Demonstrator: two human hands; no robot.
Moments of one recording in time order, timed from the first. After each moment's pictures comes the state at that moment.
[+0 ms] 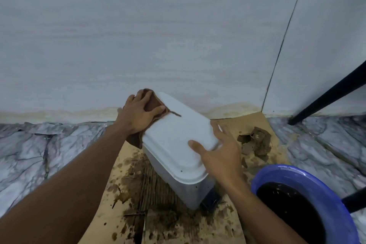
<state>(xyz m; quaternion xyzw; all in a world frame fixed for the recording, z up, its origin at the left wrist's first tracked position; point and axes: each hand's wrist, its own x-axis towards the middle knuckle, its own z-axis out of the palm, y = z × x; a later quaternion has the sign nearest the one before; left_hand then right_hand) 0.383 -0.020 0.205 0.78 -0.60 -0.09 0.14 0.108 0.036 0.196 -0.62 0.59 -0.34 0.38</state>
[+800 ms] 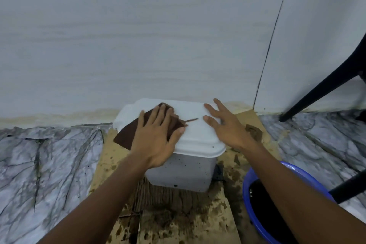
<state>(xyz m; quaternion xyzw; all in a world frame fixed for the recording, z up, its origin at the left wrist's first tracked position) 0.285 0.038 0.192 0.71 -0.70 0.03 0.11 0.064 -0.068 0.182 -0.75 0.47 -0.26 0.40</state>
